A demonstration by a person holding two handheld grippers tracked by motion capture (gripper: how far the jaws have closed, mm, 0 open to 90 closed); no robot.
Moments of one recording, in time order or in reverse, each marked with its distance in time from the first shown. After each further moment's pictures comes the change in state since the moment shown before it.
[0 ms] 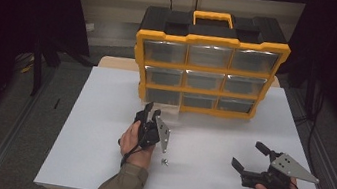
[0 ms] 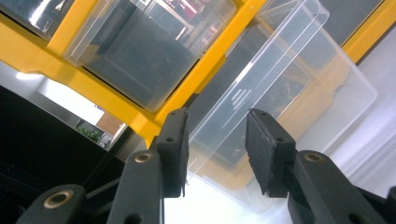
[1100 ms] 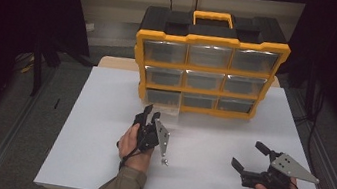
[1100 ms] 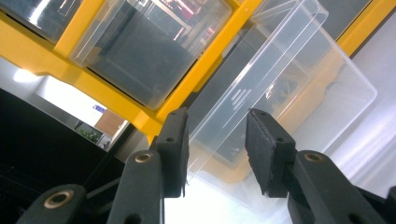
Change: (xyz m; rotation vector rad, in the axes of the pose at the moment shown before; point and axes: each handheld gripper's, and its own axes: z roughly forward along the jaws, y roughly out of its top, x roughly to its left) left arm 0.001 0.000 -0.010 0.001 -0.009 0.009; right arm 0.000 0.000 0.000 -0.007 0.004 -0.002
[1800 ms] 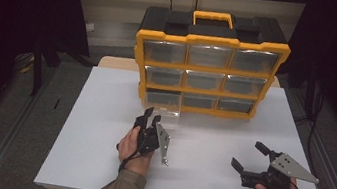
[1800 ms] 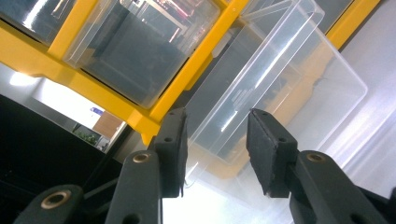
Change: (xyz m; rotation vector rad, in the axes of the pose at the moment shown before) left arm -0.004 -0.001 -0.006 -0.002 -0.014 0.014; right arm 0.000 0.000 0.000 0.003 0.002 0.000
